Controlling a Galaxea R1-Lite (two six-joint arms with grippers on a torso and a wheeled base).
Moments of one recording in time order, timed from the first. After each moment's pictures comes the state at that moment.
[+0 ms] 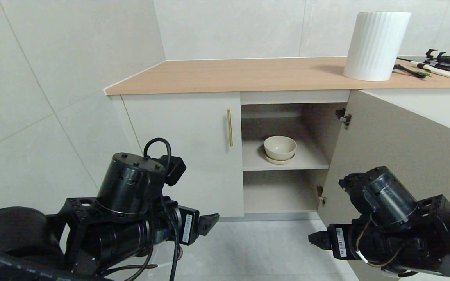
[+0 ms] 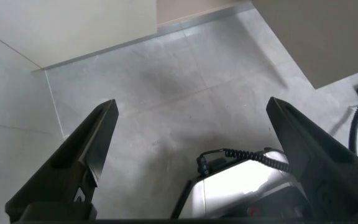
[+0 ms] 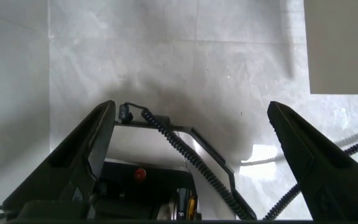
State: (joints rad) left arm -0.67 1.61 -0.72 -0.23 0.19 -0.27; right arm 0.73 1.61 -0.78 0.09 -0.29 0.62
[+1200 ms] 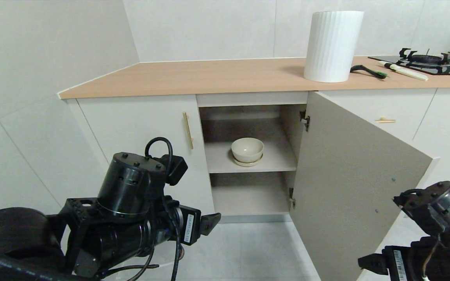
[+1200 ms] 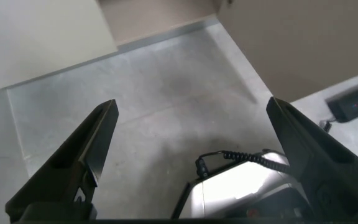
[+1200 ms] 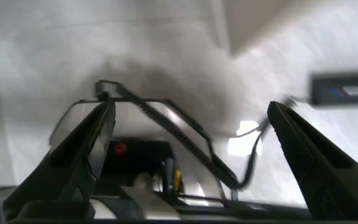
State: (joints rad) left arm -0.67 1.61 -0.72 -0.24 0.20 -0.27; right arm 0.64 1.40 -0.66 0.32 -0.29 0.66
